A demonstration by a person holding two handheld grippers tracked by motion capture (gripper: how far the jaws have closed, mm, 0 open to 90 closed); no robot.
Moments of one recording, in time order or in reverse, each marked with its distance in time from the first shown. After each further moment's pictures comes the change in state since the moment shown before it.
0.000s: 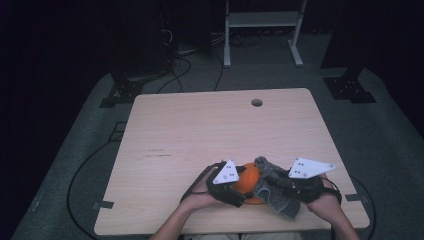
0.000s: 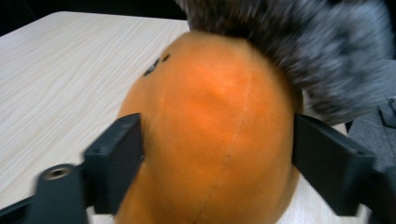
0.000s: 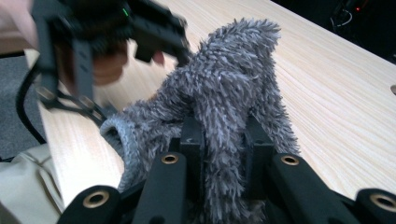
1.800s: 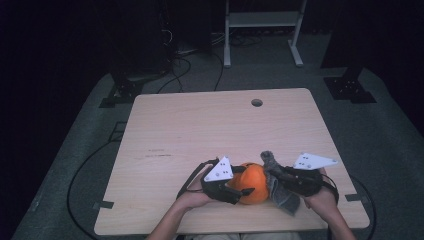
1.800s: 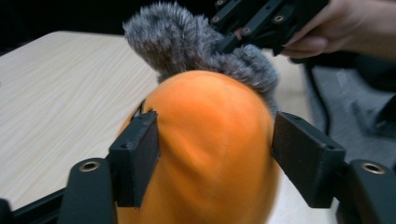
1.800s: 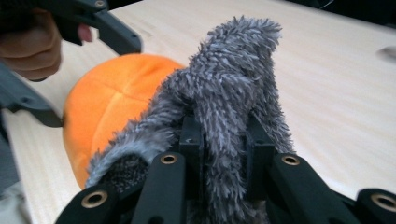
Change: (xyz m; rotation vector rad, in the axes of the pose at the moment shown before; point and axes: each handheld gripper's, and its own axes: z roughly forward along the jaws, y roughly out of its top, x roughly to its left) left arm -0.005 0.013 -0.017 -0.020 -0.010 0.020; right arm -0.024 -0.022 0.015 -0.030 -0.021 0.176
